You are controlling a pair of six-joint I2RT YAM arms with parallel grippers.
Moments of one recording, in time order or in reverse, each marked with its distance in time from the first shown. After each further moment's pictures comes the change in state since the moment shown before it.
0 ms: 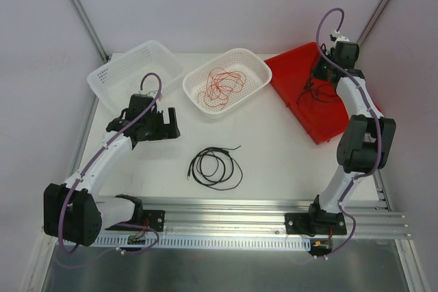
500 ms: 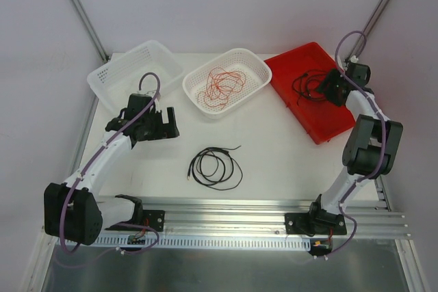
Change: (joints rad) left arm 0.025 0.015 0.000 0.001 0.010 0.000; right arm -0.127 0.027 -0.202 0.106 -0.061 0.220
